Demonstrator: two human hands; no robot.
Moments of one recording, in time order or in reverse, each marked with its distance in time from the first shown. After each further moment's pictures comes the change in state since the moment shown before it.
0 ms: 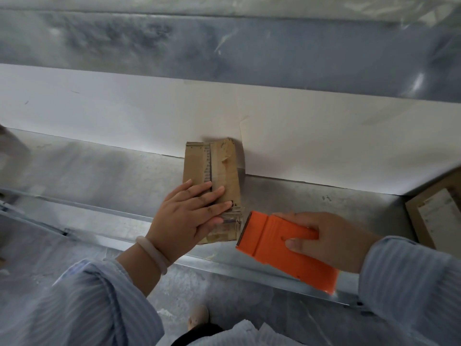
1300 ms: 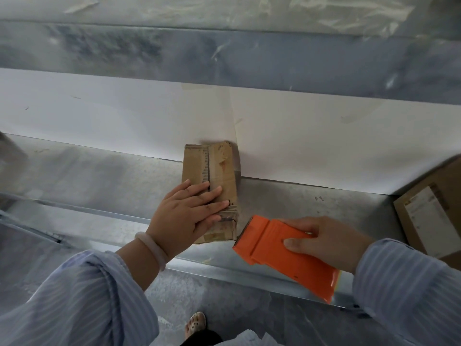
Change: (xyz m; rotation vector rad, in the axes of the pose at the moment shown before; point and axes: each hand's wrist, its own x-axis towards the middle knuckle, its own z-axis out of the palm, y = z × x) left_hand 0.003 0.002 -0.005 0.017 -0.060 -0.024; right_hand -0.017 -0.004 0.004 0.153 0.000 0.131
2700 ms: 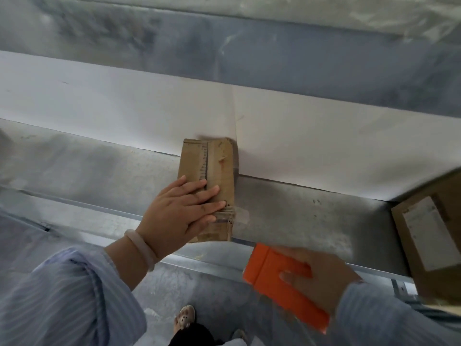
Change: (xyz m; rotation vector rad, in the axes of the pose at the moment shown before) left_hand 0.001 -0.003 0.001 -0.026 -0.001 0.007; right_hand -0.007 0.038 0.034 -0.331 0.094 -0.108
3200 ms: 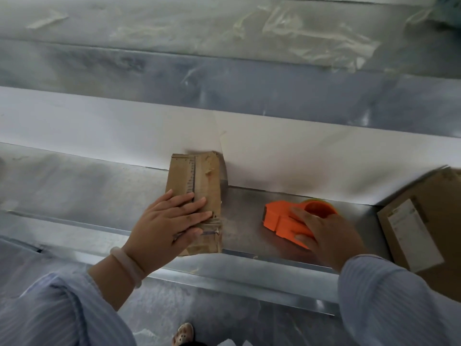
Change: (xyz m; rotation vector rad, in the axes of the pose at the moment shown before) left_hand 0.003 0.004 -0.007 -0.081 -0.027 -0.069; right_hand 0.062 0.074 -0.033 -0.544 0.397 -0.088
